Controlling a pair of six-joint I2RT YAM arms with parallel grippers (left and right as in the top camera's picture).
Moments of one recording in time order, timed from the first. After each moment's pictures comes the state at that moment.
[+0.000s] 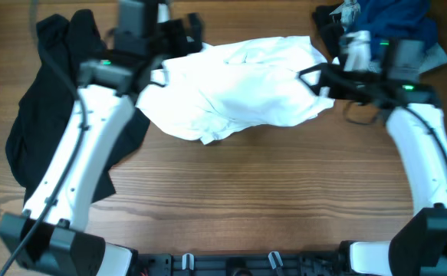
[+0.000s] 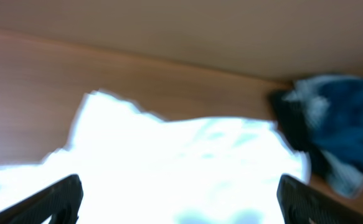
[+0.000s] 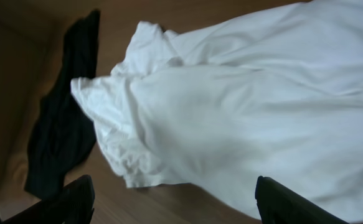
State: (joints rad) left arm -0.25 1.62 1.60 -0.66 0.02 -0.41; right arm -0.03 1.55 1.20 -0.56 -0.66 0.10
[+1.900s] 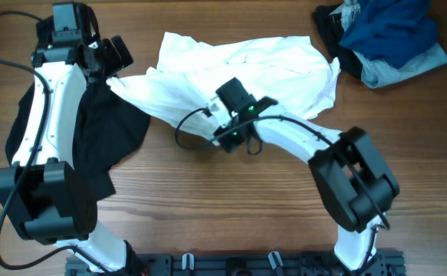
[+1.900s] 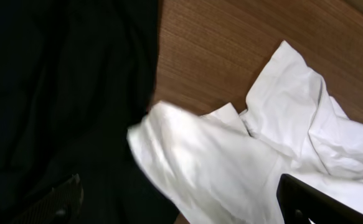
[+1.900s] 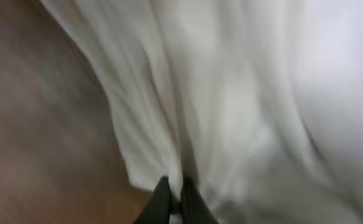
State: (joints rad) left arm 0.08 1.82 1.59 -0.83 0.00 -0.41; right arm 0.60 1.98 1.29 -0.63 -0.20 -0.09
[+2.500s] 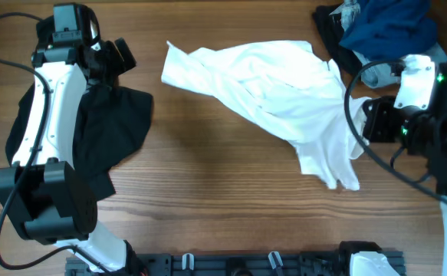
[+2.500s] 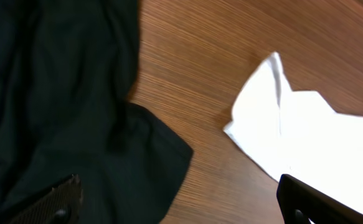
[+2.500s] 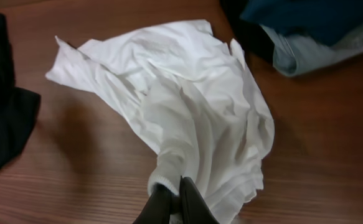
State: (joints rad) left arm 0.08 1.82 1.59 -0.86 0.08 -0.39; right arm -0.04 1.16 1.54 -1.28 -0.18 0.06
